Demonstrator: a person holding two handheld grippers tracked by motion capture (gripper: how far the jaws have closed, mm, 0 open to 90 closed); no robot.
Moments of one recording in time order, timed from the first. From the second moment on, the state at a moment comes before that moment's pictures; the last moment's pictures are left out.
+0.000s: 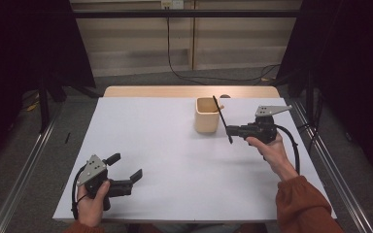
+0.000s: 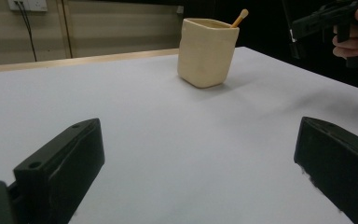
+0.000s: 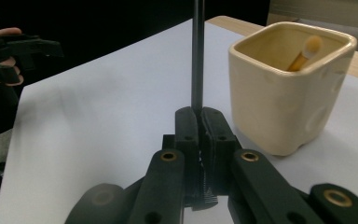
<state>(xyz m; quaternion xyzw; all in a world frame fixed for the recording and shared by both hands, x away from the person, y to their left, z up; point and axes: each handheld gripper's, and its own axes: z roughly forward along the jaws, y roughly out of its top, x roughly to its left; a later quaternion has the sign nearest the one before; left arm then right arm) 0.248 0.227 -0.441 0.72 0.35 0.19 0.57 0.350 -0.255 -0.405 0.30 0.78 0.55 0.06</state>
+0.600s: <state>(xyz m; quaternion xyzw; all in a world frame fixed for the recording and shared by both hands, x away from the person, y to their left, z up) 0.250 0.223 -0.442 0.72 0.35 0.18 0.57 0.331 -0.240 -0.399 0.26 0.80 0.54 0.04</state>
